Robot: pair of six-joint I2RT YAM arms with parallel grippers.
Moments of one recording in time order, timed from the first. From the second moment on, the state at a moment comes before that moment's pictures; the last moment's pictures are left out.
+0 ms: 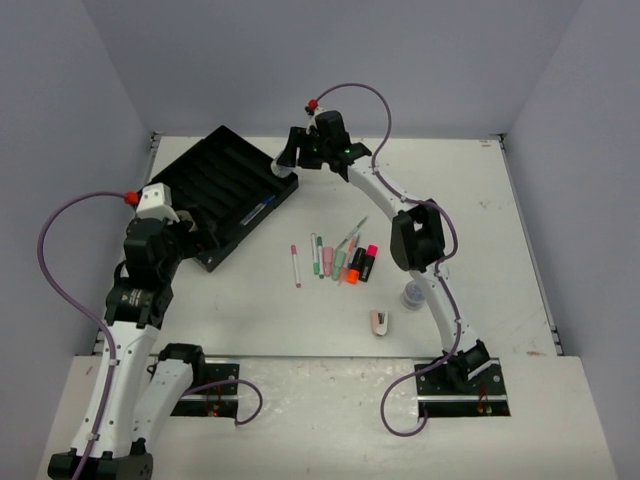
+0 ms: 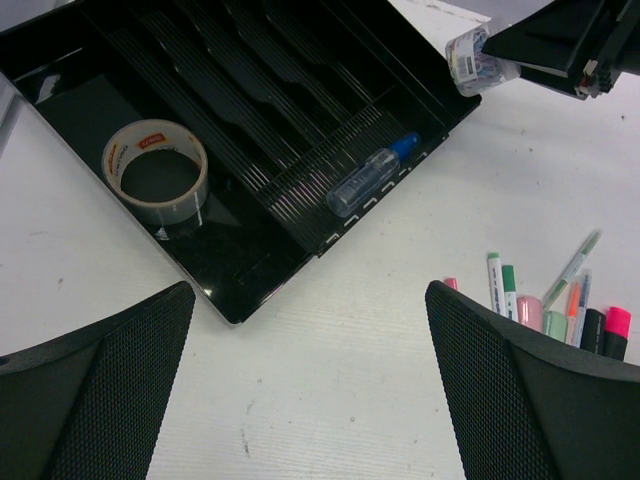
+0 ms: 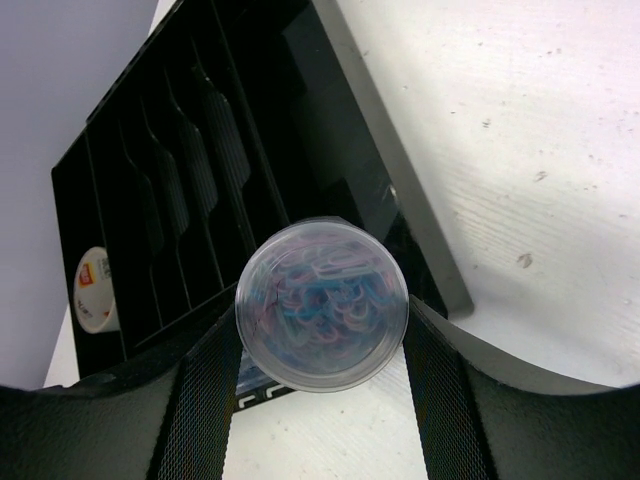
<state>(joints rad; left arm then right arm) -0.07 0.67 0.79 -0.50 -0.09 -0.31 0.53 2.58 2.44 -0.36 -0.30 0.53</state>
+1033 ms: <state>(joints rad) -0.07 0.66 0.79 -0.50 -0.09 -0.31 0.51 2.61 2.45 -0.38 -0.36 0.61</state>
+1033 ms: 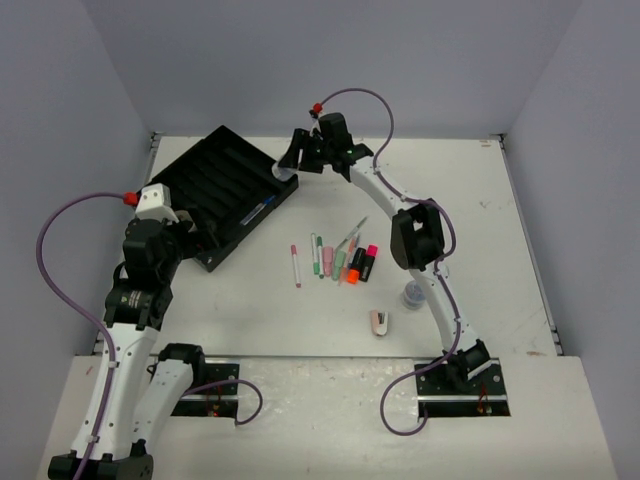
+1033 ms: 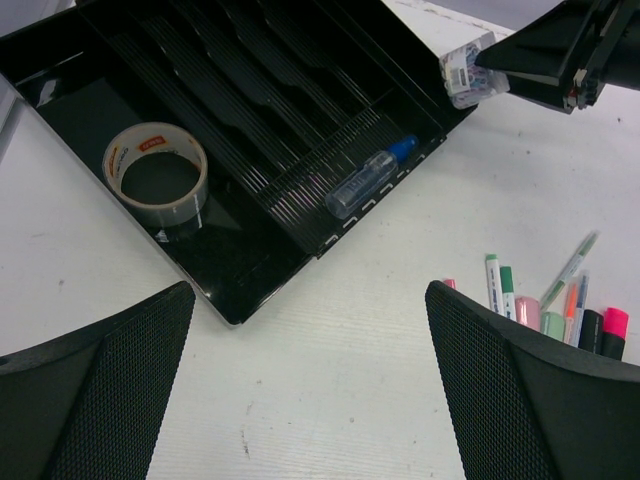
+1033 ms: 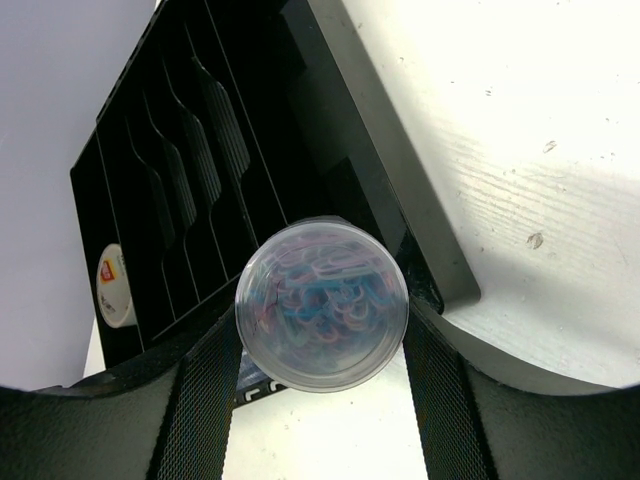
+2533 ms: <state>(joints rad) -0.21 0.95 0.88 -0.46 0.08 -0.38 0.49 1.11 0.72 -0.61 0.29 0.65</state>
